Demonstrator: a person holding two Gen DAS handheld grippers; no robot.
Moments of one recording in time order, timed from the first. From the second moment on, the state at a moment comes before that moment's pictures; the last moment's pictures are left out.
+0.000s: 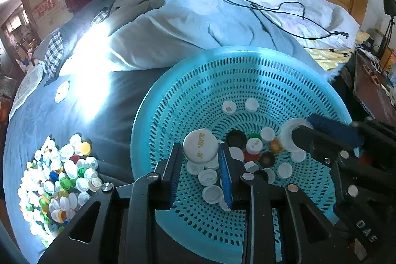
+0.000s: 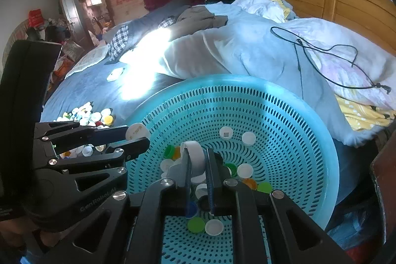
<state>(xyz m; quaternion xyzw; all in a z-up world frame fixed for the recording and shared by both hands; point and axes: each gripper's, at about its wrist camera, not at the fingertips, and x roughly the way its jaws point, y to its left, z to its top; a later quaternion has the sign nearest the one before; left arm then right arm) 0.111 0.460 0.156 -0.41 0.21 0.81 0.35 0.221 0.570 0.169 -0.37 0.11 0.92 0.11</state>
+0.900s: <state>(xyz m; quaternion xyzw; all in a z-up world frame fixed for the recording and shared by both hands) 0.060 0.051 0.057 -0.44 -0.03 0.89 0.10 0.193 0.474 0.141 -0.40 0.08 0.91 0.00</state>
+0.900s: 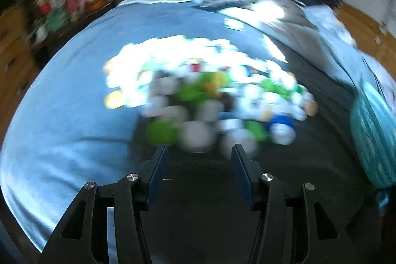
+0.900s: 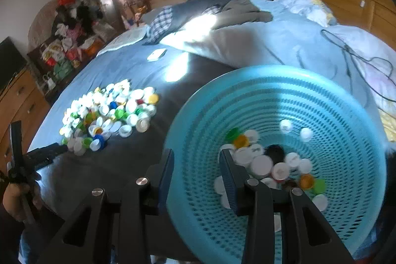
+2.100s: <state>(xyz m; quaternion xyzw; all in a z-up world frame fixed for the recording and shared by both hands) 0.047 -0.061 0.032 -0.39 -0.16 0.91 0.06 0.064 0.161 0.098 -0.43 -0.11 0.85 -0.28</state>
